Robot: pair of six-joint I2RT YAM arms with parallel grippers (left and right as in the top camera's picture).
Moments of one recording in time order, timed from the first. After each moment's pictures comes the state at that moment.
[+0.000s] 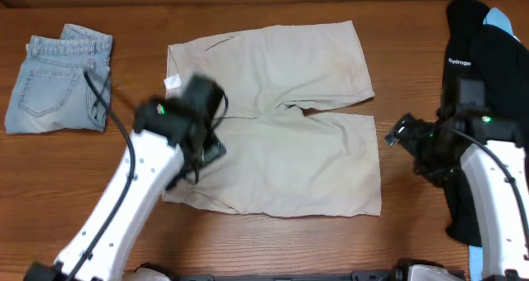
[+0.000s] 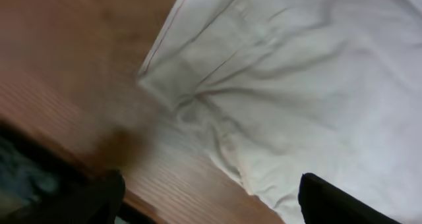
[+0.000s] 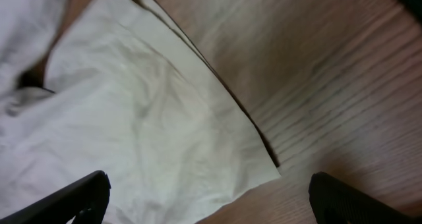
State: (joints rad) left arm -0.39 1.41 1.23 -1.36 -0.18 -1.10; right arm -0.12 1.36 1.11 -1.18 -0.16 0.62
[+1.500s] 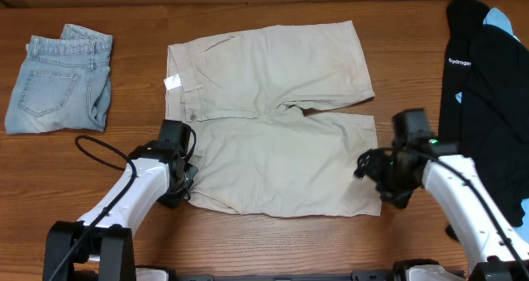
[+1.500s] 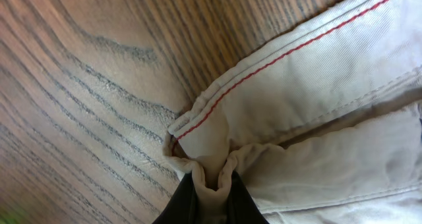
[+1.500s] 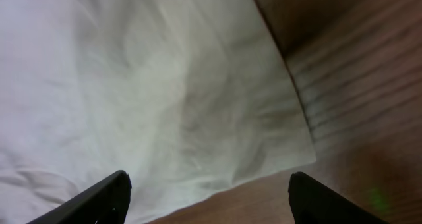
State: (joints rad) left arm -0.13 1.51 0.72 -0.73 -0.13 -1.20; right arm 0.09 1.36 0.81 -1.01 -0.23 0.70
